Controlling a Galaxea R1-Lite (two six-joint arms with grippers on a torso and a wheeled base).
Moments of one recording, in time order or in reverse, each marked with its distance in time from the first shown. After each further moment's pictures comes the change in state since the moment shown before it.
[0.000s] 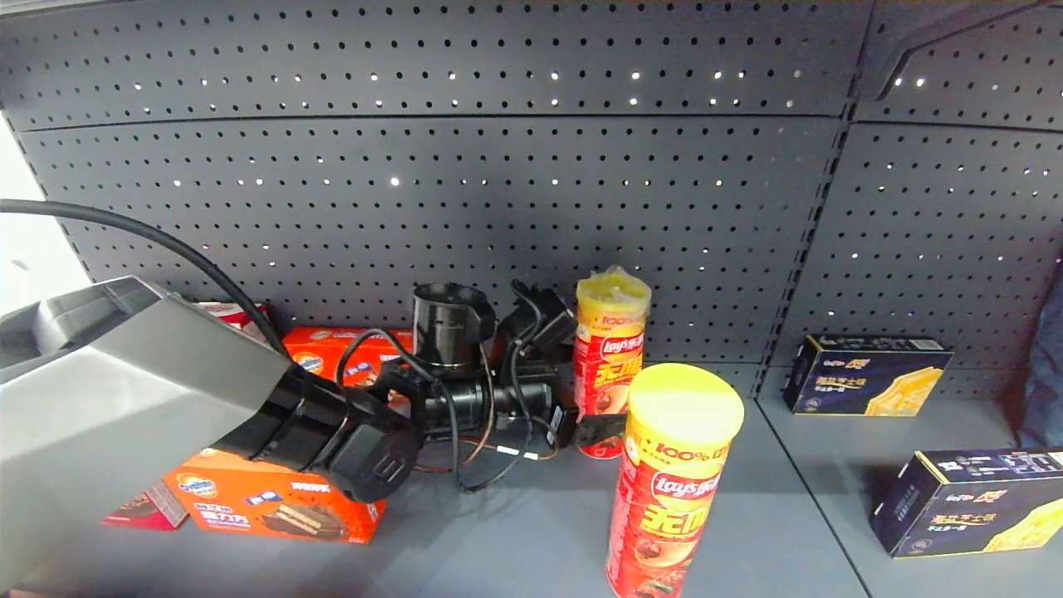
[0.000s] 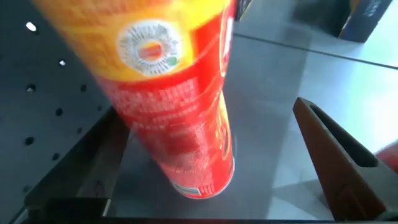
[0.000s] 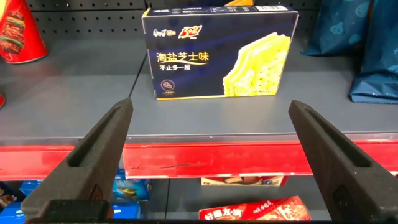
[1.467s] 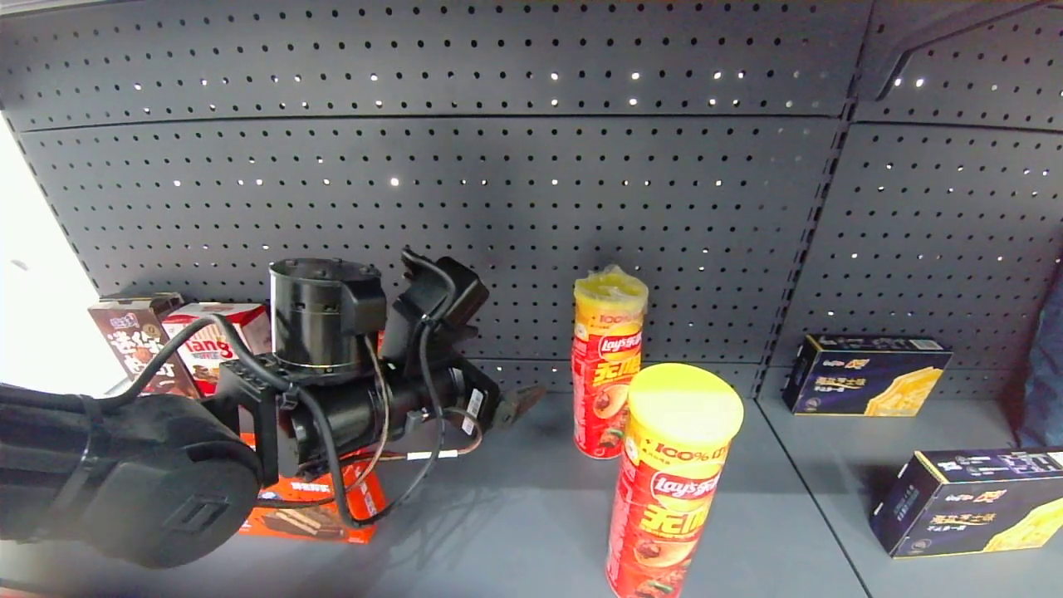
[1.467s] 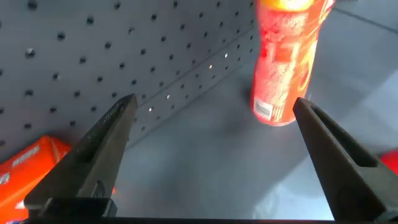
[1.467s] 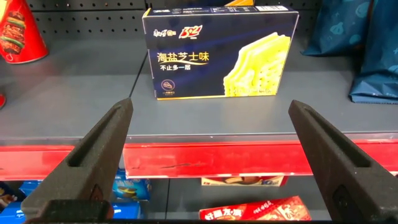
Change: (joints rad) left arm 0.017 -0.343 0.215 0.188 0.482 -0.009; right arm 0.000 0.001 0.000 0.000 0.000 0.000
